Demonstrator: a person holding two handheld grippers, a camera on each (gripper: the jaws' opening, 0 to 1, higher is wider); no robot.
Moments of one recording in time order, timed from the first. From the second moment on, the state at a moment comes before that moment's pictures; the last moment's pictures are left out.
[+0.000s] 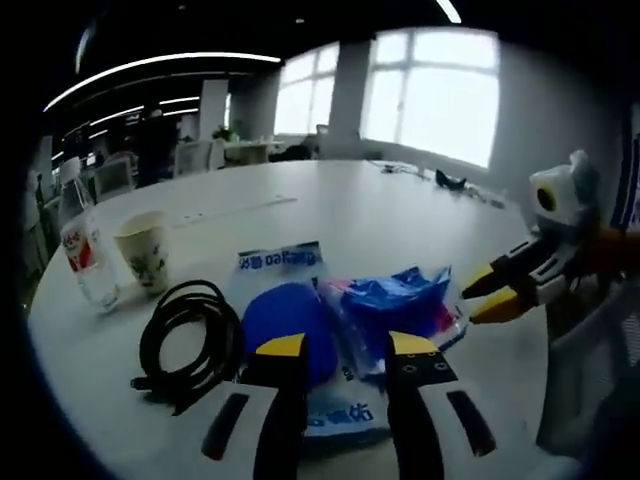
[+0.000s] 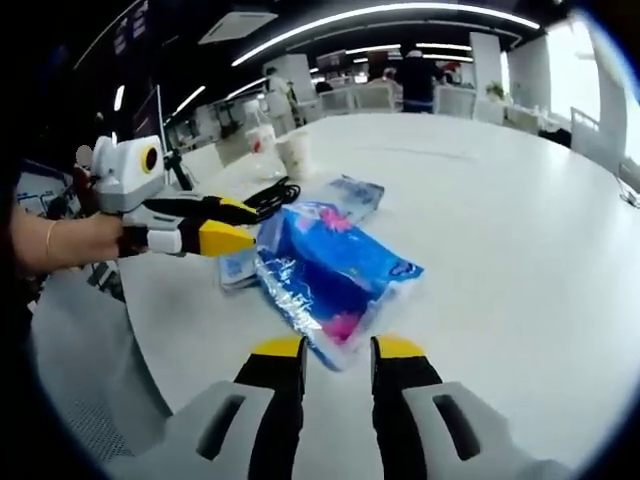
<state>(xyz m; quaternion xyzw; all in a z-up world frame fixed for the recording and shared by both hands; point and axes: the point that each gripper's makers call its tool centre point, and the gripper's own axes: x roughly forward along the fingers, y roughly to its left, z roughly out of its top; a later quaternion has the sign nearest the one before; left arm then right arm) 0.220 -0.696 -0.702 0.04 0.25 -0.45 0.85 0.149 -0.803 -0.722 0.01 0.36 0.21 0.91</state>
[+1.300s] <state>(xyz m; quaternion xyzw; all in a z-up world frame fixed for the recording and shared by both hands) 0.202 -0.707 -0.729 0.04 0.32 -0.44 0.84 0.158 -0.818 -0.736 0.09 0.39 0.17 0.90</state>
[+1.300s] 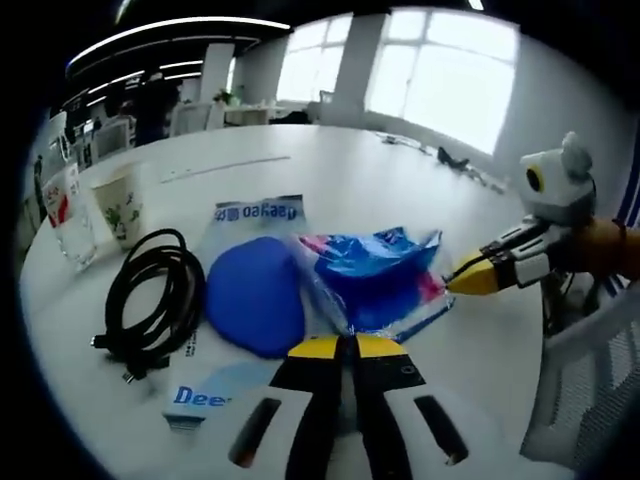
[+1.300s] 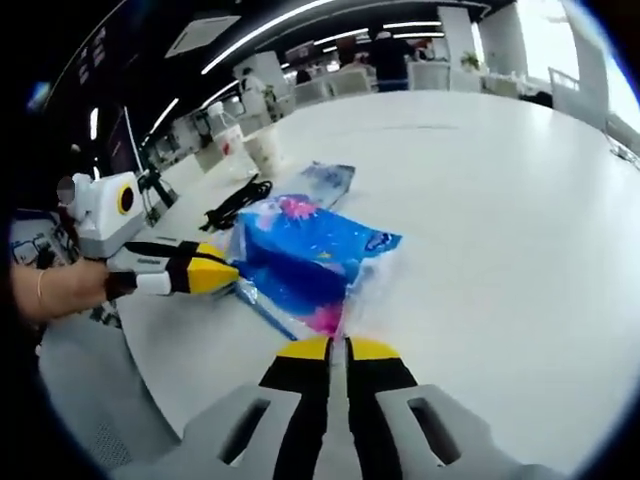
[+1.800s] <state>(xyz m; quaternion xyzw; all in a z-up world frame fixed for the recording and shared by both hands) 0.201 -0.718 -0.718 0.03 0.33 -0.45 0.83 0.161 -0.831 -0.723 0.08 0.38 0.16 0.91</state>
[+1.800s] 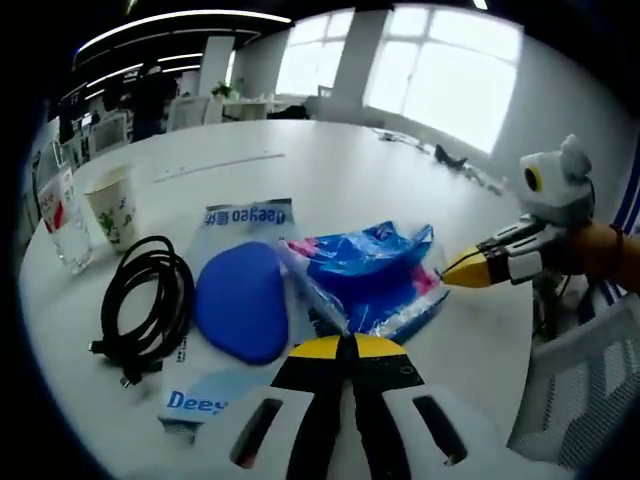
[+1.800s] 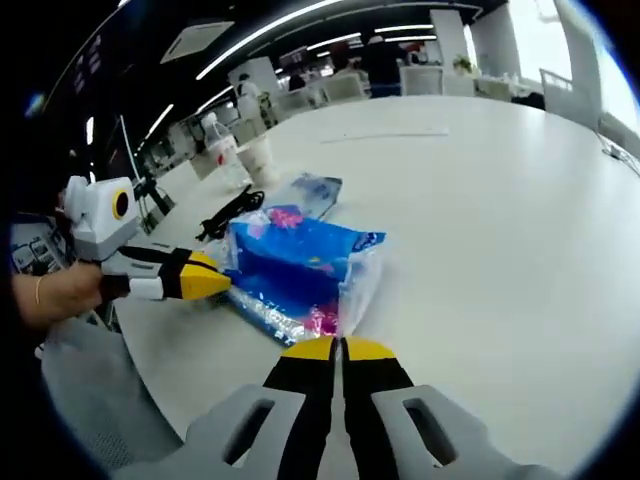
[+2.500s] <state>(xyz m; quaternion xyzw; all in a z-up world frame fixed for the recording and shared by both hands) 0.242 -0.743 -0.669 0.05 0.31 -0.47 0.83 0.195 -0.853 -0.677 0.02 0.36 0.16 0.92</state>
